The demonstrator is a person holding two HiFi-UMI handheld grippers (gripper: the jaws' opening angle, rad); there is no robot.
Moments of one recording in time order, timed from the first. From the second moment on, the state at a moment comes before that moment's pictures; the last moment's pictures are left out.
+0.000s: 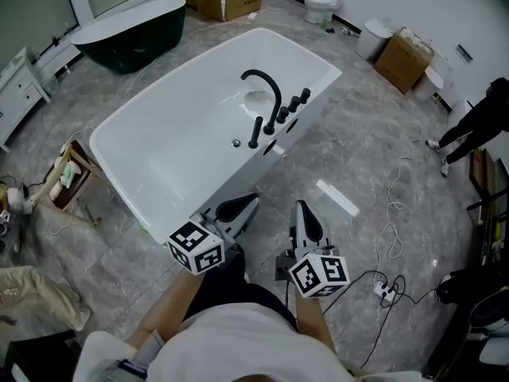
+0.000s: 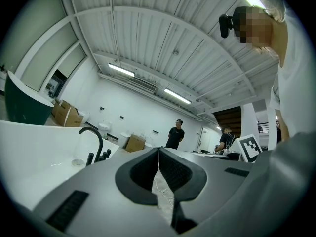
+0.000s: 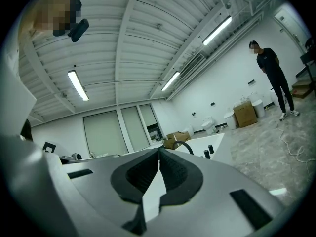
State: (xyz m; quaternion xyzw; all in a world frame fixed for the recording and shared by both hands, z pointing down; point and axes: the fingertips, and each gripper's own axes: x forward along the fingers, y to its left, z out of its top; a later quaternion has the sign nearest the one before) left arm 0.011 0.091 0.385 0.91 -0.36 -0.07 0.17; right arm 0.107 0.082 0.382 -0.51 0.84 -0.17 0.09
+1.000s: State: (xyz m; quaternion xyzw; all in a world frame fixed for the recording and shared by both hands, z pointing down) left arm 0.014 -0.028 0.395 0.90 -0.38 -0.08 0.18; right arm 0.114 -0.027 0.380 -0.51 0.84 -0.16 0.08
